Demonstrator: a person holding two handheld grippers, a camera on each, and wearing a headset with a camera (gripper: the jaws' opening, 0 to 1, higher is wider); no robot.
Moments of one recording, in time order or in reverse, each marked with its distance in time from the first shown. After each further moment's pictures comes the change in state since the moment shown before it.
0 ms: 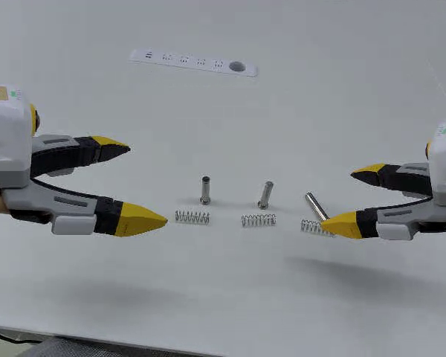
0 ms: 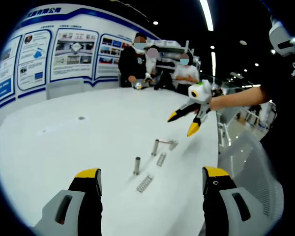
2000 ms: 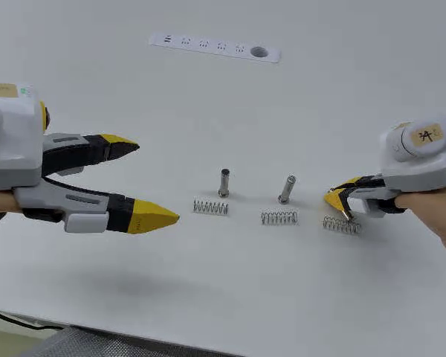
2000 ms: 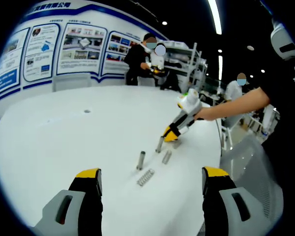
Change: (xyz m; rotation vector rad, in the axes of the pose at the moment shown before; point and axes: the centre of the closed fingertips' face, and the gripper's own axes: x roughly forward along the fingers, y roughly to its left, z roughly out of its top) left arm -0.006 0.012 -0.009 -0.075 -0.013 0.032; right arm 0.066 -0.033 -0.027 0.160 0.197 -0.173
